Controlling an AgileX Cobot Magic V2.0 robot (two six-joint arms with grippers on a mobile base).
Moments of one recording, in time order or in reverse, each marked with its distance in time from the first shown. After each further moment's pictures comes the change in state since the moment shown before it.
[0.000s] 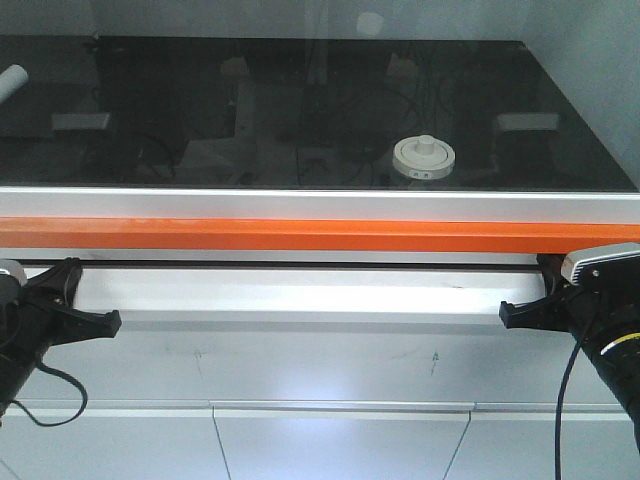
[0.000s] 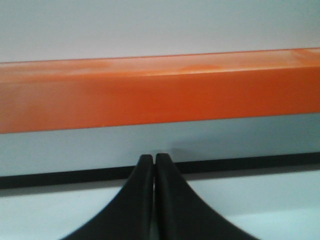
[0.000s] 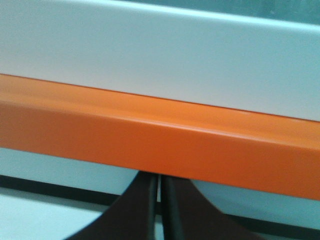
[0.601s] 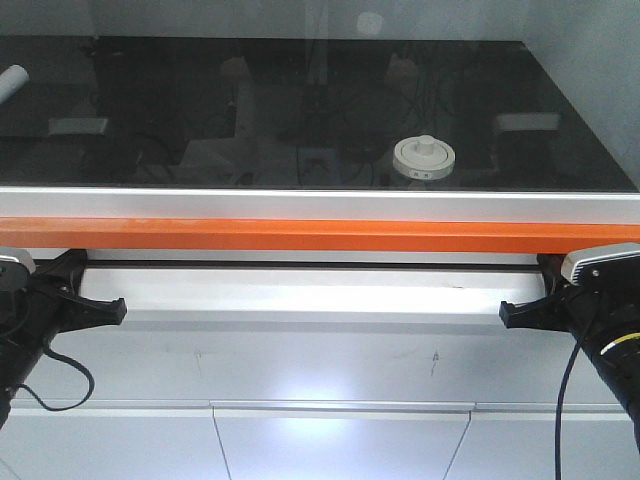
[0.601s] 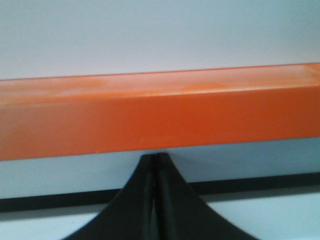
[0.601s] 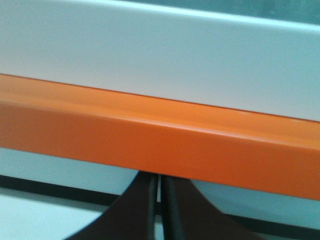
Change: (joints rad) left arm 0.000 0.022 -0.050 0.000 0.011 0.003; right arm 0.000 0.000 0.000 0.001 0.000 0.000
